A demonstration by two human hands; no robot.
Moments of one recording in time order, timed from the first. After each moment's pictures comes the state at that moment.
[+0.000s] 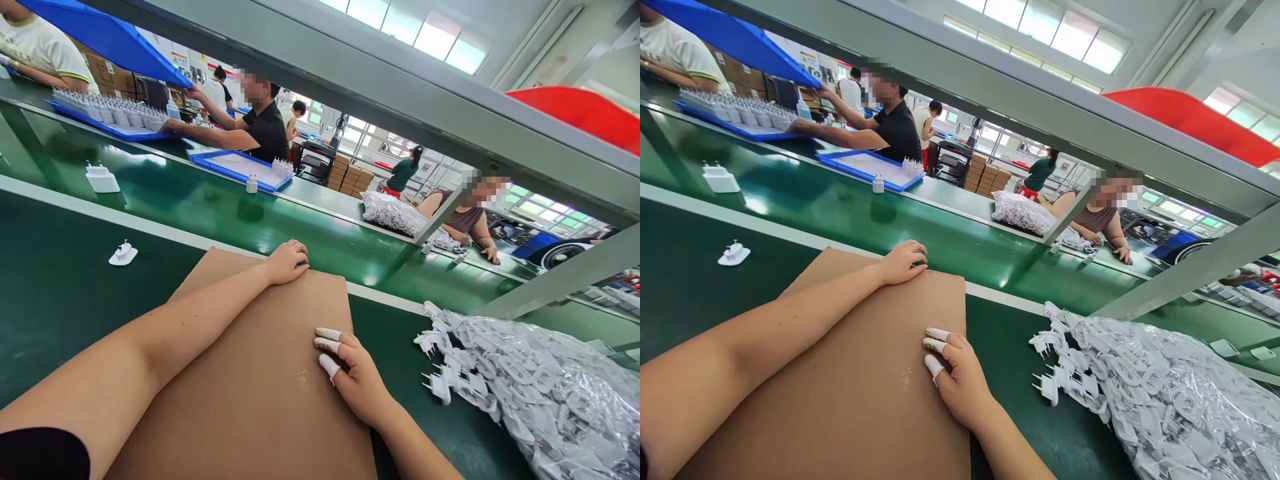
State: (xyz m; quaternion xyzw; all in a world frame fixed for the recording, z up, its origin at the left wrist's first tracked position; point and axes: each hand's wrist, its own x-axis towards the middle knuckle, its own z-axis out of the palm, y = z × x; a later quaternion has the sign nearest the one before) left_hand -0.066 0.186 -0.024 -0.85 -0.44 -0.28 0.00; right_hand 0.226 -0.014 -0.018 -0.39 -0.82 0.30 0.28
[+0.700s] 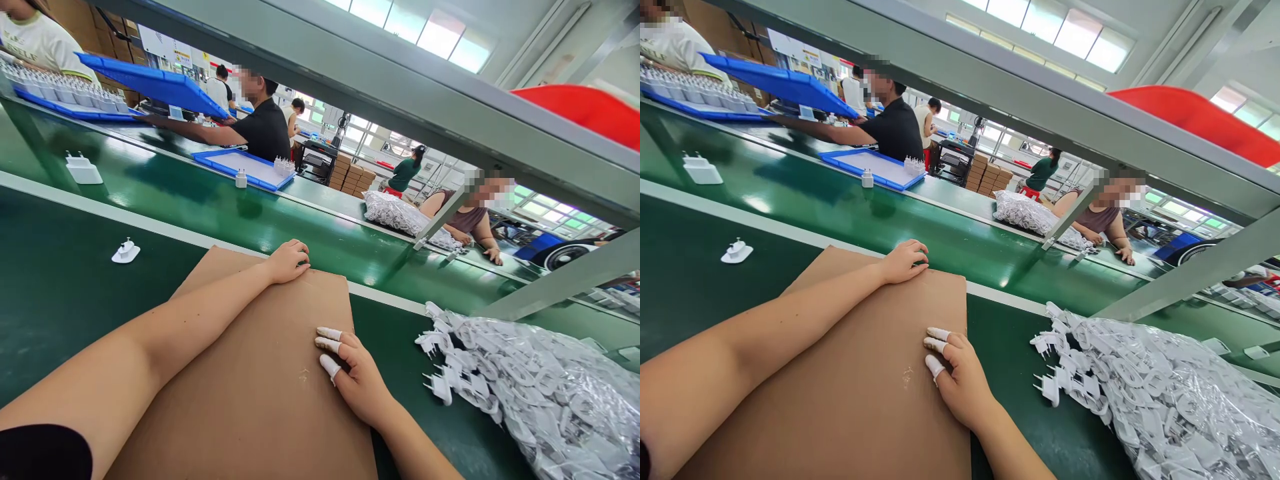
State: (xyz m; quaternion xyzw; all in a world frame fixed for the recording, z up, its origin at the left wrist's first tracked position) left_hand -0.066 0.185 -0.024 -0.85 -0.44 -0.28 0.00; right_hand 0.226 -0.014 -0.019 -0.39 -0.83 0.29 0.28
